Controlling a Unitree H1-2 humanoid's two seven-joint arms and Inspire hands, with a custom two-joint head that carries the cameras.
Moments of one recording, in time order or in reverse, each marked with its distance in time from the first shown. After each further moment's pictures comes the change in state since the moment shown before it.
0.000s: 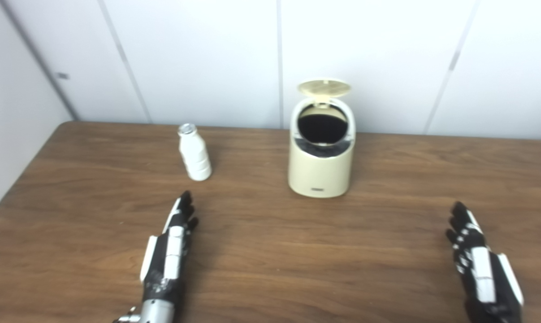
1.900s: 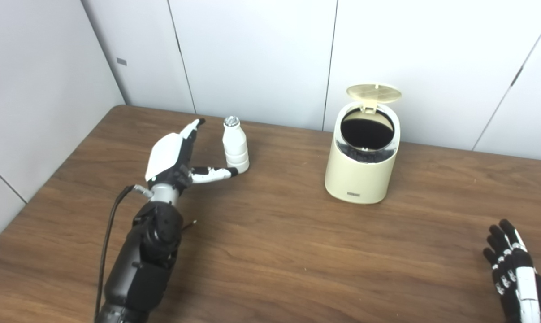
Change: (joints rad) left arm -0.503 0.302 -0.060 0.242 0.754 0.365 0.001; right arm -0.003 -0.038 -0.006 -0.039 0.034 0.074 0.015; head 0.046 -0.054
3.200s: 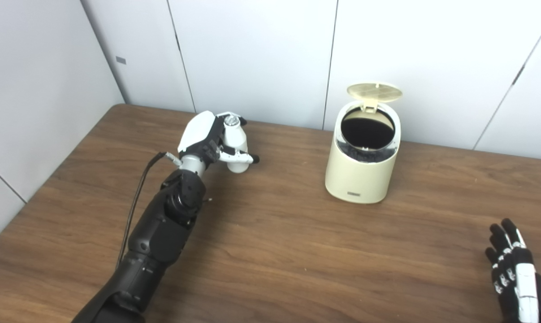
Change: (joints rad) left arm -0.167 0.042 -0.109 0.235 -0.090 -0.120 0.042; right arm 0.000 0.023 0.004 -0.026 0.006 0.037 -0.030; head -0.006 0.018
